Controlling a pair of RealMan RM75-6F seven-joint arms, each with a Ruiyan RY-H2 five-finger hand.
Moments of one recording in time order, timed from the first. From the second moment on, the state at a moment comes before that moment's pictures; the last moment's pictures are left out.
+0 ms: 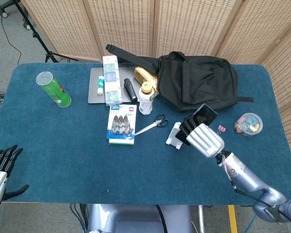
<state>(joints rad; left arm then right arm) 0.00 -1.07 0.06 -1.69 1.66 1.57 -0.04 0.73 -1.20 0.00 -1.55 -1.61 1.23 -0.83</state>
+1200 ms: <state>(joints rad) 0.01 -1.04 0.07 -1.68 1.68 1.58 -0.12 0.79 -1.52 0.03 -1.53 -1.36 1.16 -1.76</state>
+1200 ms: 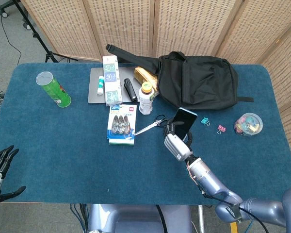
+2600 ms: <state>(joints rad) 0.00 -1.03 0.07 -1.68 1.67 1.57 -0.14 0.73 -1.70 -0.04 -1.31 -1.42 1.19 -1.80</state>
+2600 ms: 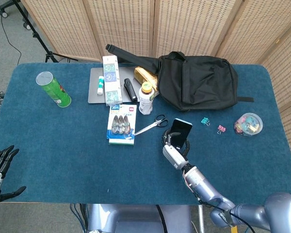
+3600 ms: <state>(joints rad) 0.00 -1.03 0.08 -1.68 1.68 1.57 -0.14 0.67 -1.68 -0.01 -1.40 -1.48 1.25 -1.74</state>
